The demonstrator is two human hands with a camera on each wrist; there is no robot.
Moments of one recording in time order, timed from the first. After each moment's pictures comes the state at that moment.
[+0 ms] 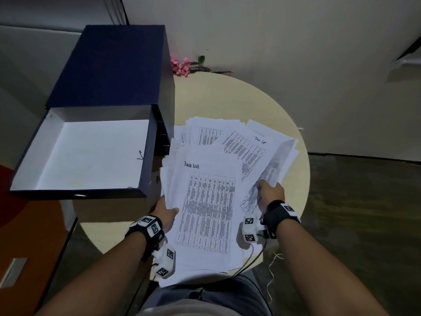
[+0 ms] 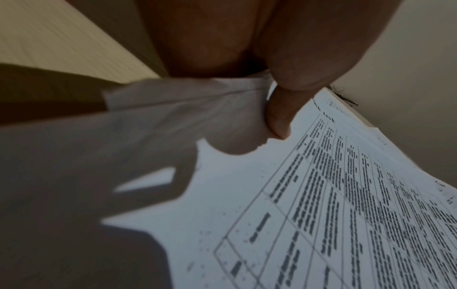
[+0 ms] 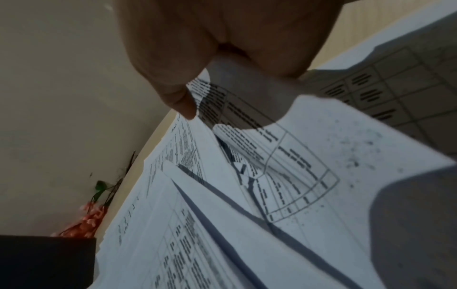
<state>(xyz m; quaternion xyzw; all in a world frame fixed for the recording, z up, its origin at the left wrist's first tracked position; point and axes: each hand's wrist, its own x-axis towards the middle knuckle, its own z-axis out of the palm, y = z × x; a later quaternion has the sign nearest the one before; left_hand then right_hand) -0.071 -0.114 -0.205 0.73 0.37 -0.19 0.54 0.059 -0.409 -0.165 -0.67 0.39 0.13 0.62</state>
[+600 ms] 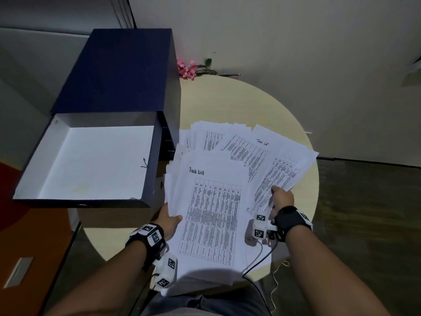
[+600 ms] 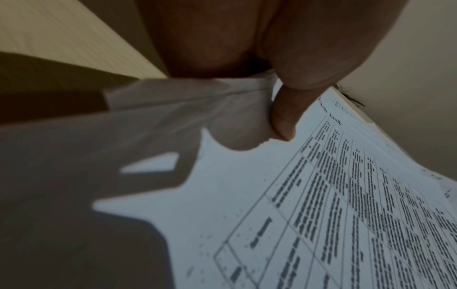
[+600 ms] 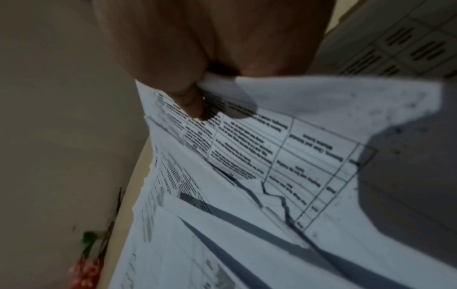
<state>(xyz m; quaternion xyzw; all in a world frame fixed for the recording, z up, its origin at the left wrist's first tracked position) -0.071 -0.110 -0.215 0.70 0.38 -0.19 0.57 0.079 -0.421 -0.158 -0.64 0.39 0.13 0.65</state>
